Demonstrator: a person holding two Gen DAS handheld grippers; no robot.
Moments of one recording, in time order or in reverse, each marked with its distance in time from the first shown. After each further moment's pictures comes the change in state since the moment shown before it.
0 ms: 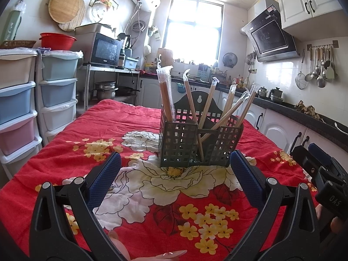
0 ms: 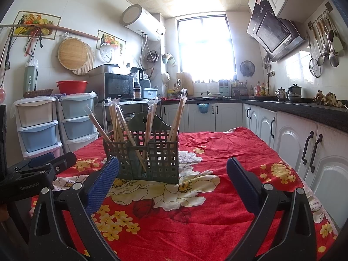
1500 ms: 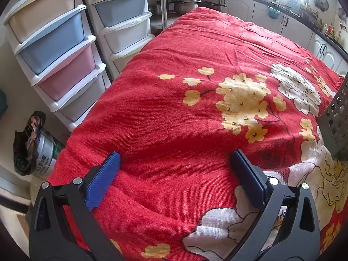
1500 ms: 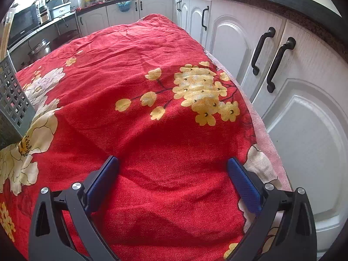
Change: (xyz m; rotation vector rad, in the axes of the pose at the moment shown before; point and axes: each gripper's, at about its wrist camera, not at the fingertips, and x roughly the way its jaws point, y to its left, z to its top) left arm 0.137 0.179 -0.012 -0.141 0.627 0.519; right arm 0.132 -0.170 -0.054 0.204 0.748 -0.446
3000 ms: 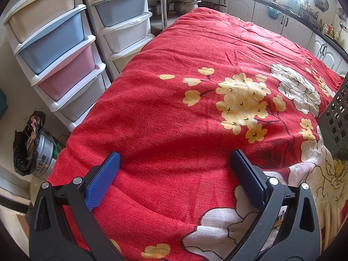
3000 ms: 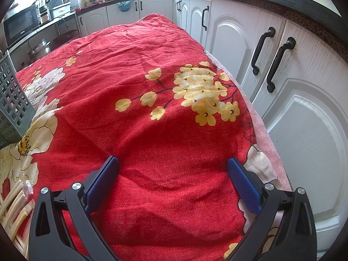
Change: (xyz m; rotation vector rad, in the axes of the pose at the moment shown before) left arm 0.001 0.000 -0.001 0.001 0.000 0.002; right arm -0.001 0.001 -0.002 0.000 0.000 -0.001
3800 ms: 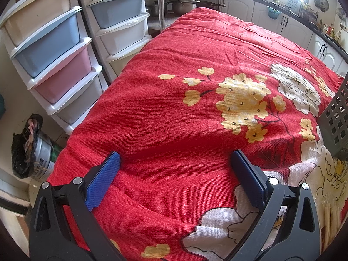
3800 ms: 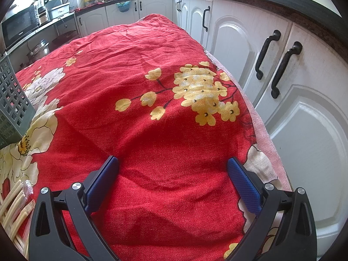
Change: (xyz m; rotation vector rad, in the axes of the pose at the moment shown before) left arm 0.005 -0.006 0.005 0.001 0.001 -0.006; right arm 0.003 0.003 0.004 0.001 0.000 -0.003
